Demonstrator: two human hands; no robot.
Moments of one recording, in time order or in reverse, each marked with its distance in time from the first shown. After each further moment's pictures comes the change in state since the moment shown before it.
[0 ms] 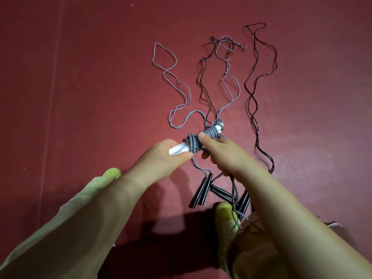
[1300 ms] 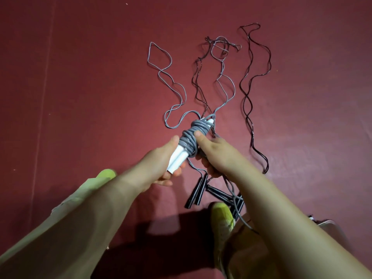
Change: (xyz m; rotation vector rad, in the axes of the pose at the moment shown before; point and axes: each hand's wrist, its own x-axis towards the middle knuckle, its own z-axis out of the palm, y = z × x) left_hand -0.007 0.017 0.005 -0.421 -0.242 -0.290; right_hand 0.001 0.000 0.004 0.086 -0.037 -0.035
